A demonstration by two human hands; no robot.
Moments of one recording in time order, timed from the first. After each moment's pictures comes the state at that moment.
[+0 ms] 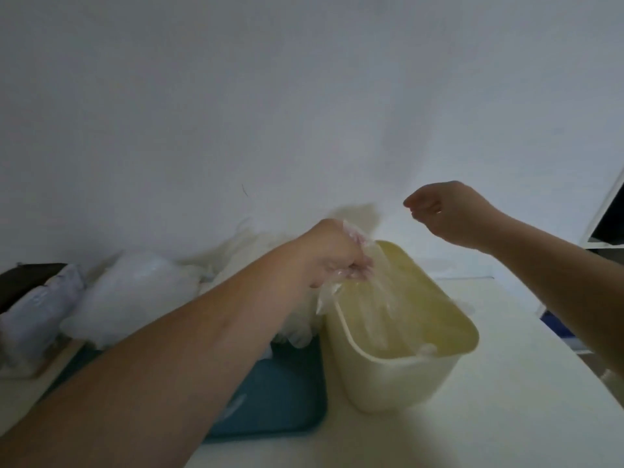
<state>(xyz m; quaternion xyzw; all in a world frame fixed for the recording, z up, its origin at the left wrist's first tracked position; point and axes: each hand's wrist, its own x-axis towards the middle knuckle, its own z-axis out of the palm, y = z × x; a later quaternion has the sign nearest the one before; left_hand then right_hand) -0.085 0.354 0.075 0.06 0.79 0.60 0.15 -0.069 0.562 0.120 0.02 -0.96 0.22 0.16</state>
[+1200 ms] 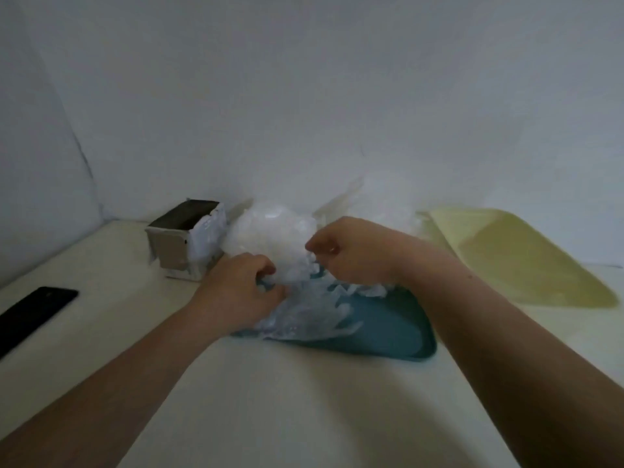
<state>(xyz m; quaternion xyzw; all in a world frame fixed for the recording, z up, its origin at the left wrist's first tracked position) 0.051 0.073 -0.028 0.00 0.96 0.25 -0.09 0.017 0.288 0.071 0.31 -0.94 0.13 -0.06</state>
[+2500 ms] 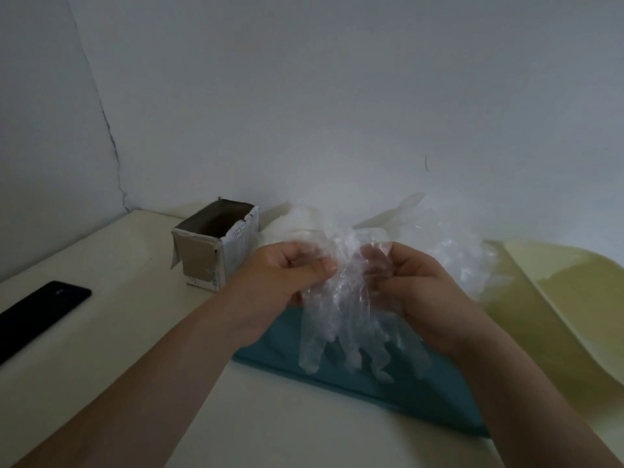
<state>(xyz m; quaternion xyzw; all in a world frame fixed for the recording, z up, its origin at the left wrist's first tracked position) 0.023 0.059 -0.009 0.01 0.67 0.75 -0.01 -0.024 0.277 0.000 0.20 -0.67 0.70 -0.14</state>
